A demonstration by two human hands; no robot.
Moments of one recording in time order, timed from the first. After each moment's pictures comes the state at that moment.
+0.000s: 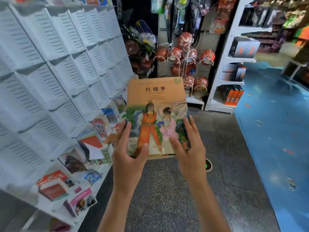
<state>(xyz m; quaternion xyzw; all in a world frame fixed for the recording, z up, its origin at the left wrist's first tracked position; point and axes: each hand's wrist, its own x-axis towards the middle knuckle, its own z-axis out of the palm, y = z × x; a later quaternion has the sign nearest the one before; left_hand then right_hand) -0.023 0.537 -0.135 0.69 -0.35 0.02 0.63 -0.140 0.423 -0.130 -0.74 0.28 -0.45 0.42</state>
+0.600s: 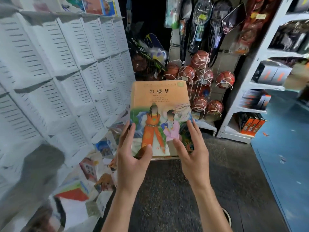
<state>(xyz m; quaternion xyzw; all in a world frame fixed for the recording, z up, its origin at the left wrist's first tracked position) 0.274 0.253 -0.124 0.68 -0.35 0.04 0.64 0.159 0.134 -0.111 -0.76 0.26 -0.45 0.39</state>
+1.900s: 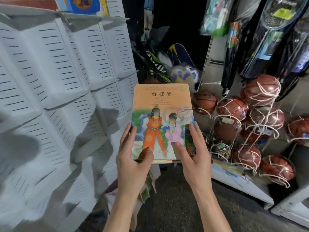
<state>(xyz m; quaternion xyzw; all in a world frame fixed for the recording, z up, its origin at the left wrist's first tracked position) 0.784 -0.314 -0.124 0.71 -0.28 0.09 0.64 0.695 -0.451 -0.120 -0.77 0.19 -0.40 0.46</state>
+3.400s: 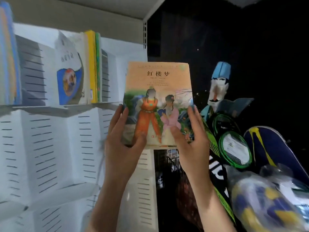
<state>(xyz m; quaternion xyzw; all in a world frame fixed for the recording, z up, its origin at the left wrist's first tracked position) 1.206 -0.658 0.072 0.67 -0.13 0.49 0.54 1.215 -0.820 0.077 -0.68 -0.20 -0.41 0.57</state>
